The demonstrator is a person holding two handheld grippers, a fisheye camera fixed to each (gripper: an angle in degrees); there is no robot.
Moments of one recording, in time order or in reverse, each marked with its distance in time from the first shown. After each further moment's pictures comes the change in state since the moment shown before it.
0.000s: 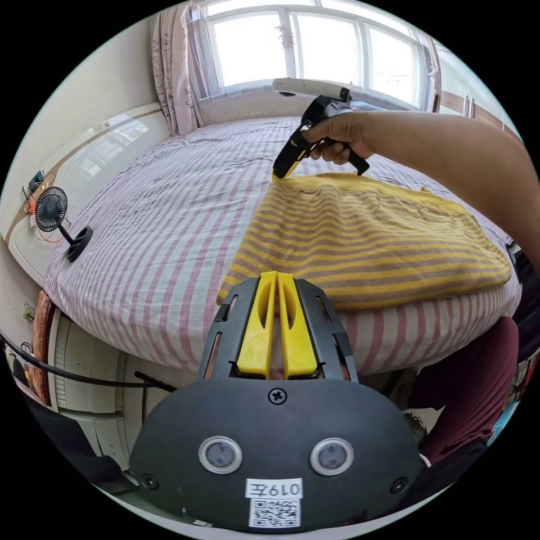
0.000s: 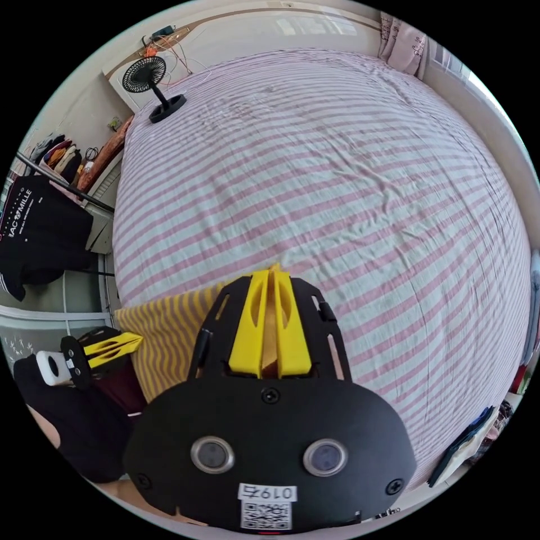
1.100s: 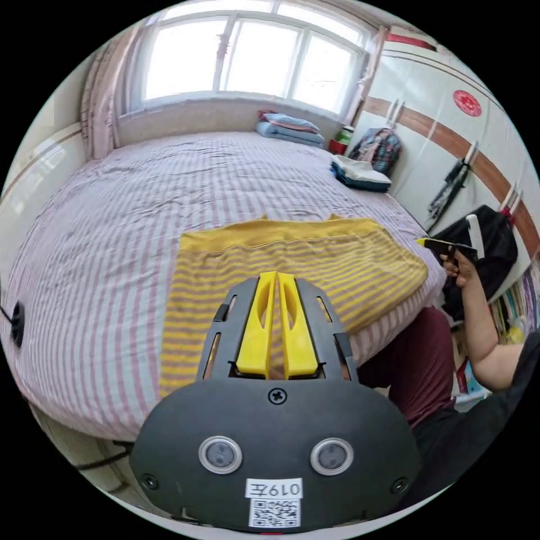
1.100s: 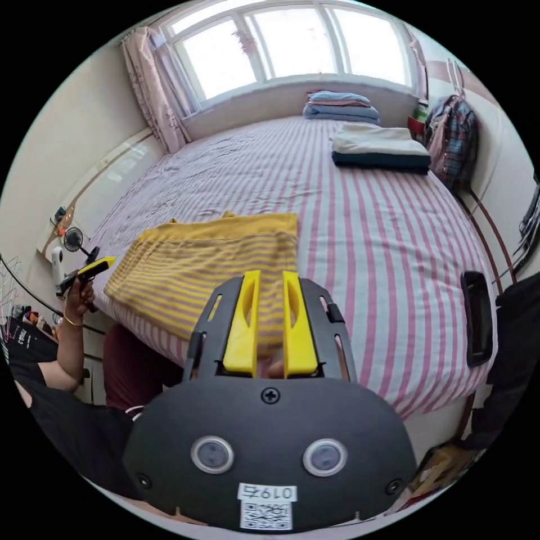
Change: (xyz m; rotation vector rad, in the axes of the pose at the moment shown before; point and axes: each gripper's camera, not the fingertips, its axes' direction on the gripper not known) left arm 0.111 -0.174 0.057 0.048 0.416 0.193; right arm 0.009 0.836 -0.217 0.495 0.230 0.860
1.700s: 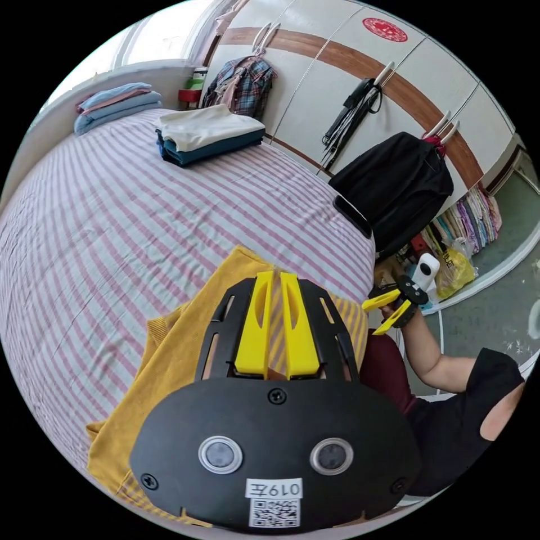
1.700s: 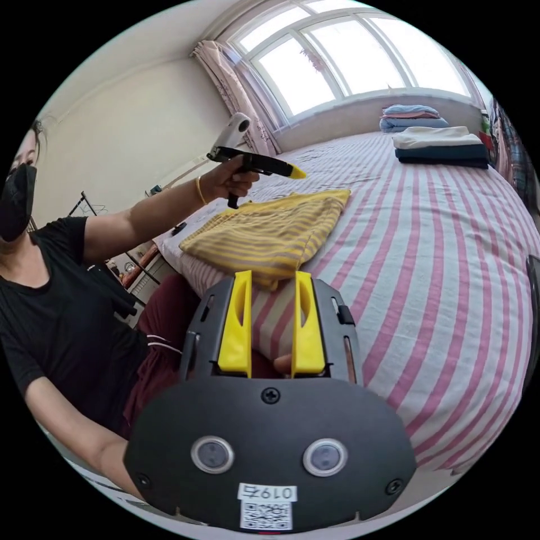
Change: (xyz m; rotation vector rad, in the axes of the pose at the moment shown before) left arm 0.296 -0.288 0.305 -0.289 0.509 0.465; right arm 0.203 0.205 -0.084 0.120 -0.451 -0.204
